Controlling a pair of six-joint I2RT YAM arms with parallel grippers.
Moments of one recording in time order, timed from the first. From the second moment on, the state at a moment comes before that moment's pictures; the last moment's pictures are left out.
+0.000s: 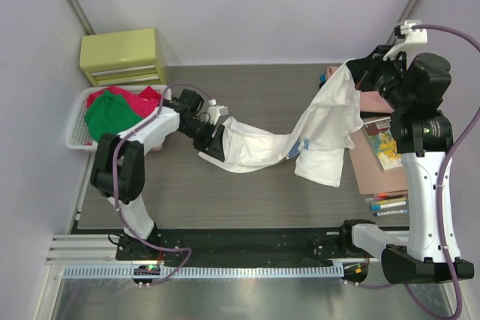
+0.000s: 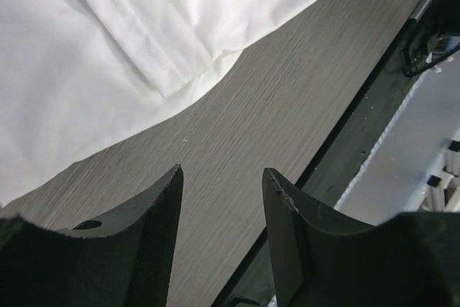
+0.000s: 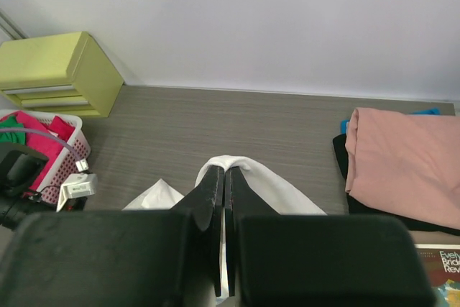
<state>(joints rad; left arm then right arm) -0.35 1.73 1.27 -0.80 0.71 0.16 -0.01 1.09 1.54 -0.52 -0.28 0.19</state>
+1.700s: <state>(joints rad) -0.36 2.07 1.39 -0.70 0.82 0.02 -0.01 1.09 1.47 -0.48 -0.26 0.18</state>
